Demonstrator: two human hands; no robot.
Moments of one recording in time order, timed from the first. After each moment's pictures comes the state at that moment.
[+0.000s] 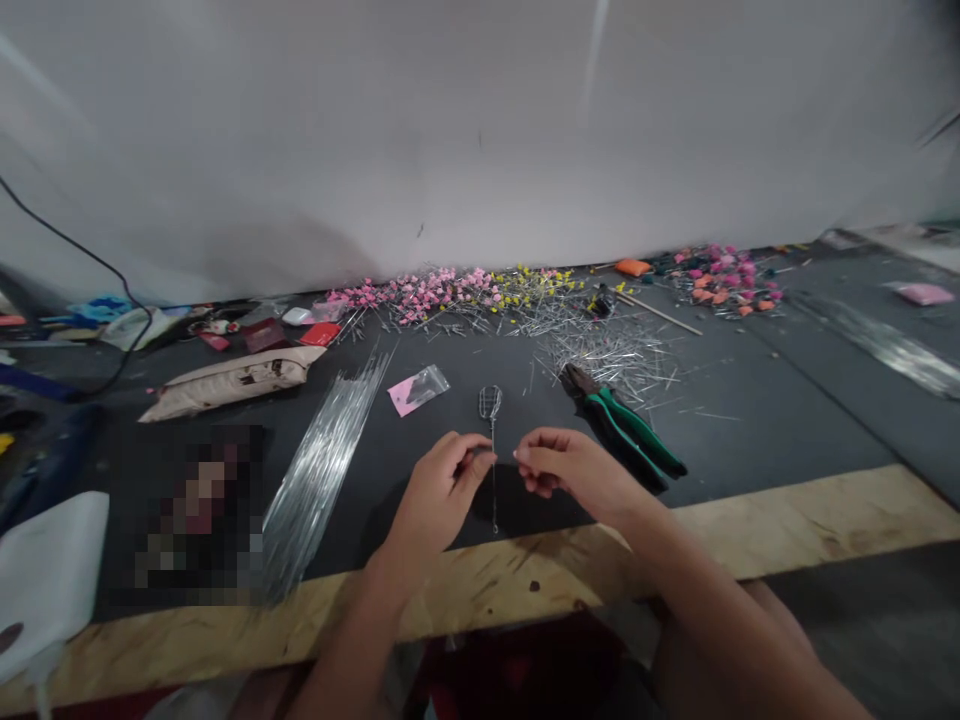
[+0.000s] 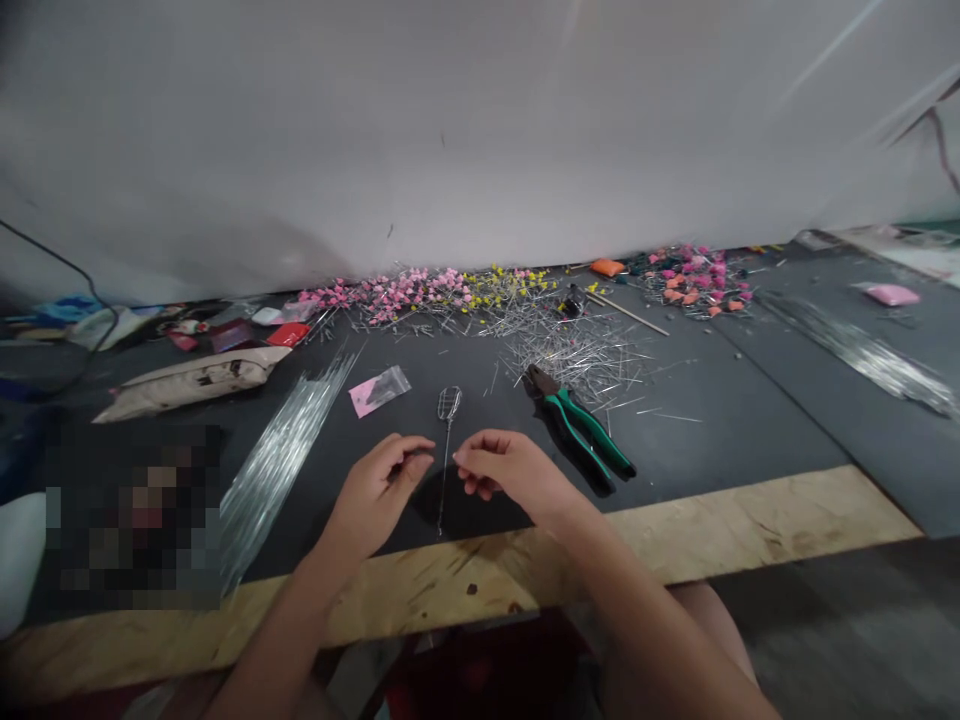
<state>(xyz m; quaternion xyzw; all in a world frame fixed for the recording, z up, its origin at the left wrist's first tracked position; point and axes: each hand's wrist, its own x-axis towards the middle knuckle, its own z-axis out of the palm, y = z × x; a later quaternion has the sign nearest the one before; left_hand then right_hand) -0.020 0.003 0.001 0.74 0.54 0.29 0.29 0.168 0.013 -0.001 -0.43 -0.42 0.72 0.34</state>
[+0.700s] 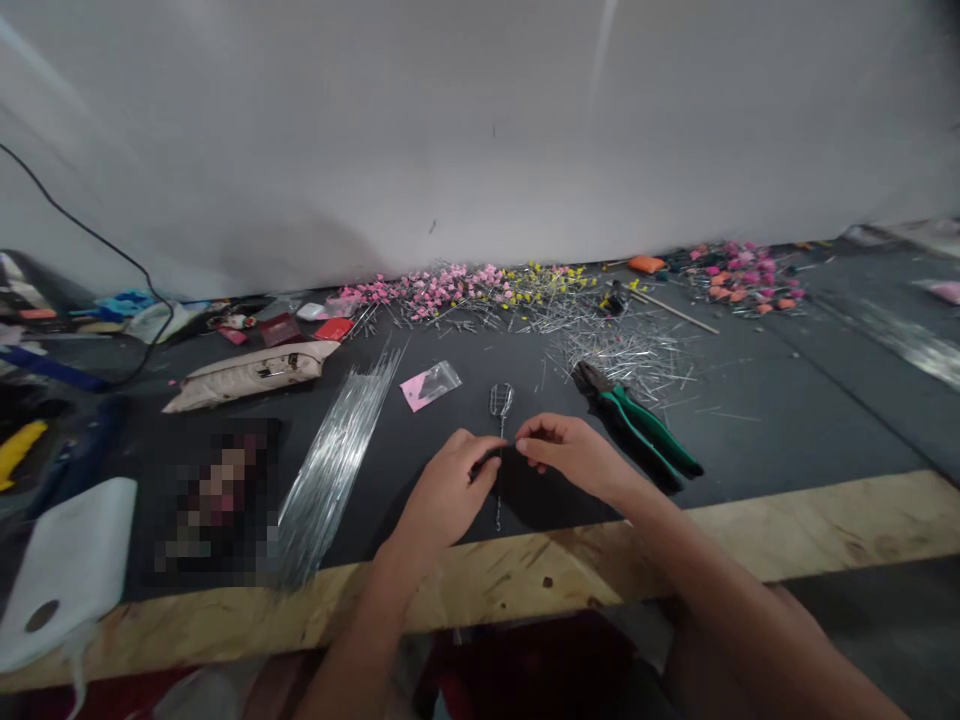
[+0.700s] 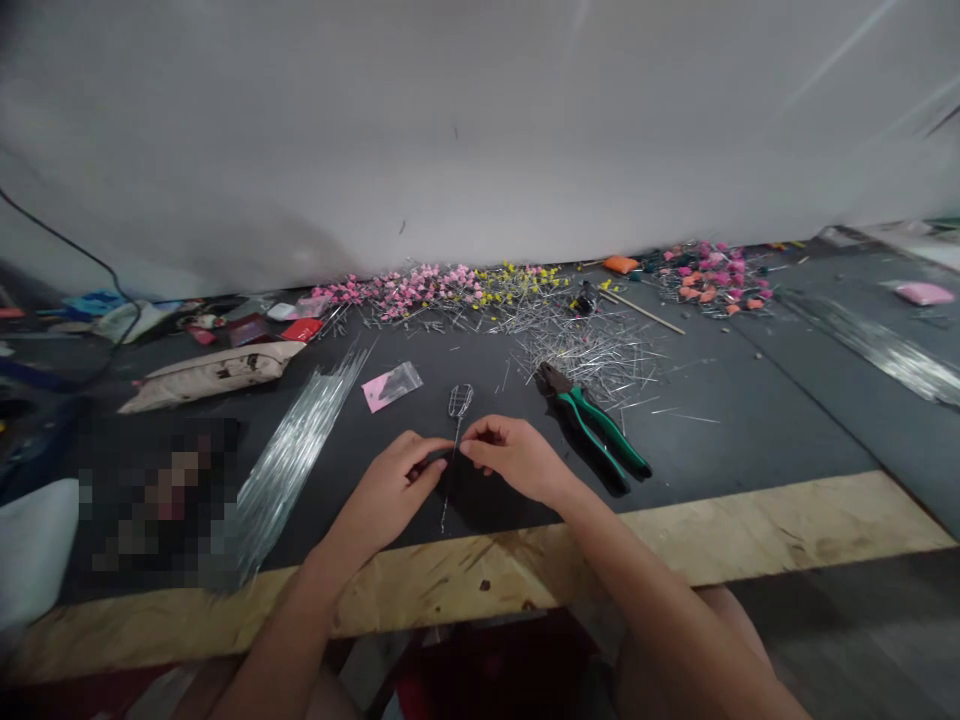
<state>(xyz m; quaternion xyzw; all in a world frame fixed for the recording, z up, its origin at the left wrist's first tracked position) -0.025 0.003 -0.002 0.77 0.52 0.22 0.29 0.163 0.031 -0.015 -0.45 -0.56 0.60 0.33</state>
